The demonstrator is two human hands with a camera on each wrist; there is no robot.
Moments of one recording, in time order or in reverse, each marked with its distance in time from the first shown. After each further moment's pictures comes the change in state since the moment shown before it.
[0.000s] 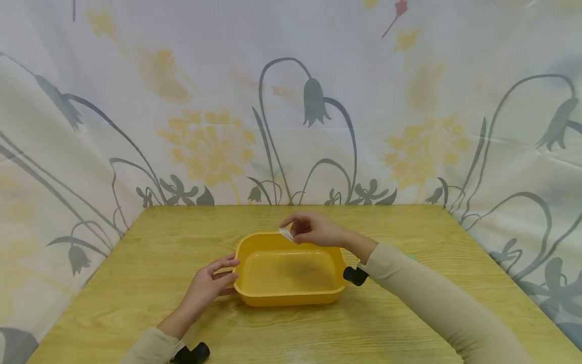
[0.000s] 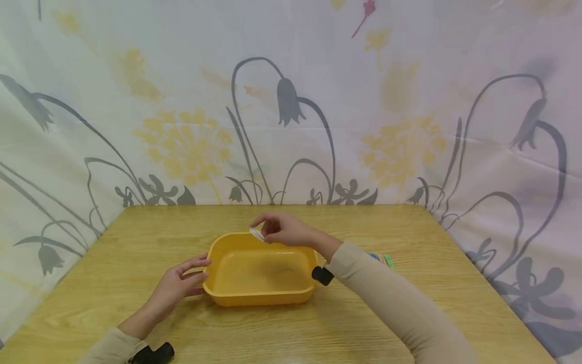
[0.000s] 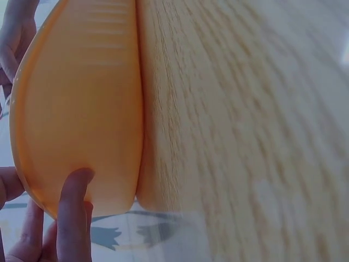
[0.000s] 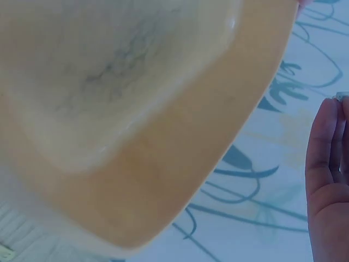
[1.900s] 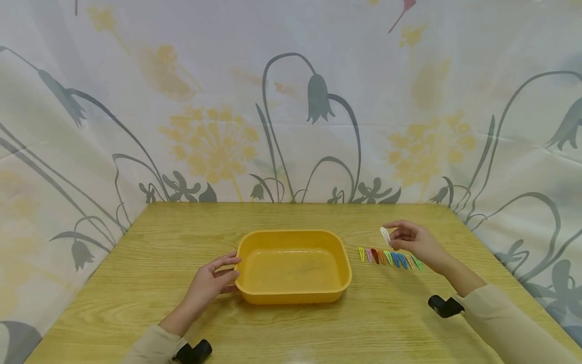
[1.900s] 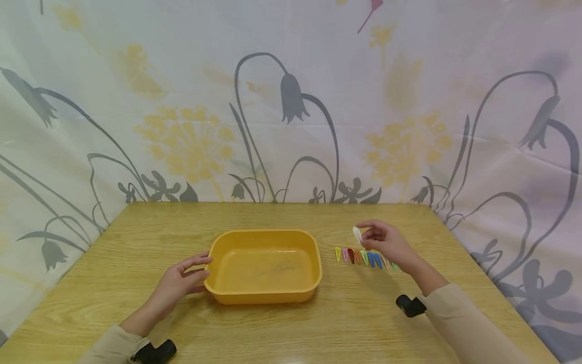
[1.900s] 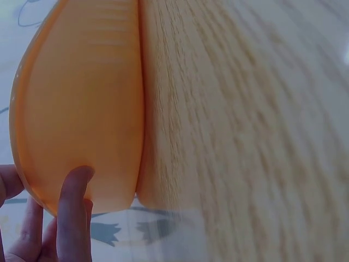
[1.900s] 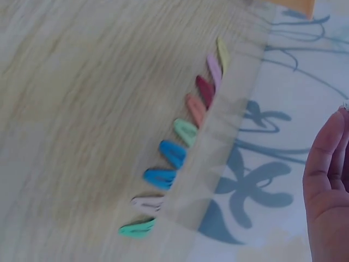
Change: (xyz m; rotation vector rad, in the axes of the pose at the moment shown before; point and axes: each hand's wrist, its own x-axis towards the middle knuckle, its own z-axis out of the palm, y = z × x) left_hand -0.001 -0.002 0.001 -0.016 -0.012 0.016; right_hand -0.173 0.061 -0.064 0.028 0.454 0.271
